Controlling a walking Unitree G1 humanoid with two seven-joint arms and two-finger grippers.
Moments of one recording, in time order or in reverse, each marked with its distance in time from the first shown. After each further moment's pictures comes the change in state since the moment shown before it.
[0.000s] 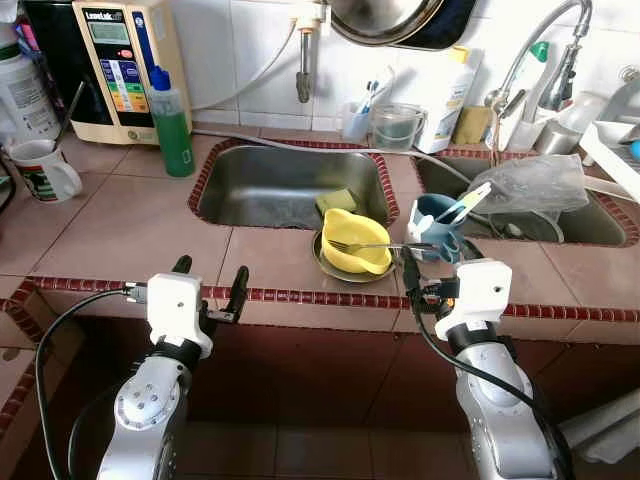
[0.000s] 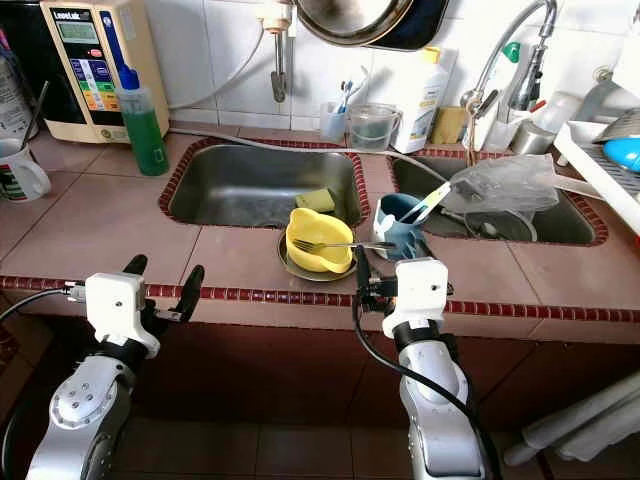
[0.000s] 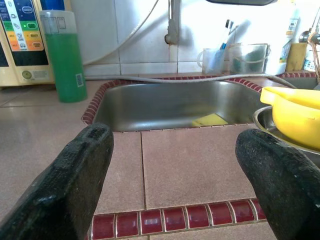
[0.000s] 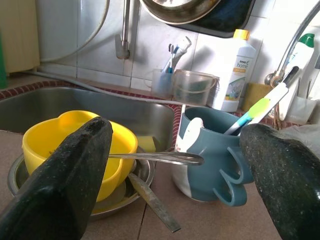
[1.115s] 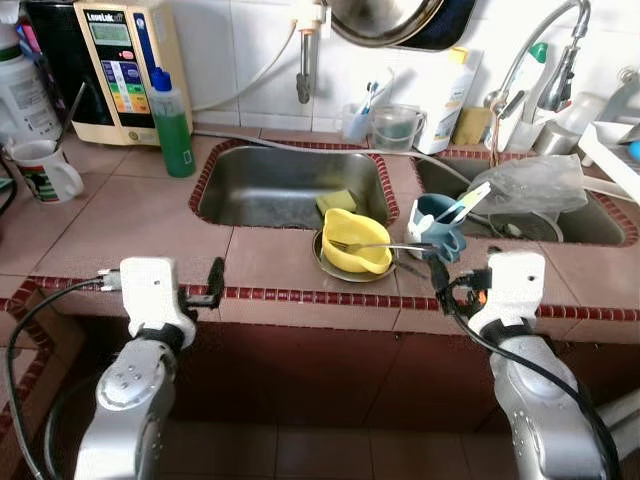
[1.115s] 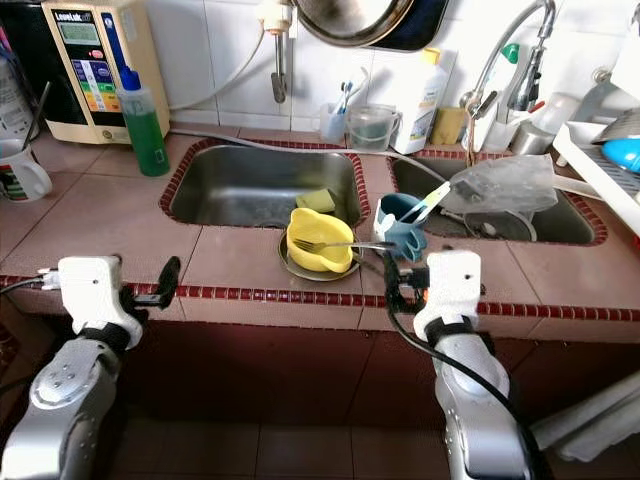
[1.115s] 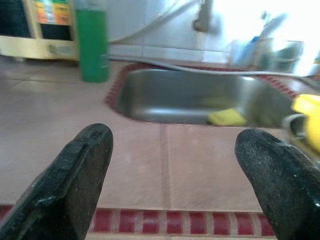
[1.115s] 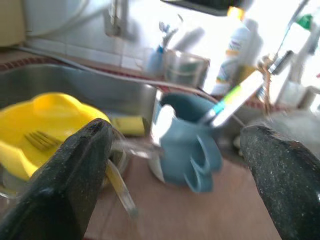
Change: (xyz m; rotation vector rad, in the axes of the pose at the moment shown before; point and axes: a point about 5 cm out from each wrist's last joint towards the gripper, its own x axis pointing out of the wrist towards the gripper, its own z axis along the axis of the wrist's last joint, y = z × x) left arm 0.016 0.008 0.012 -0.099 0.090 0.078; right arm 0.008 -0.026 0.015 -0.038 0.110 0.022
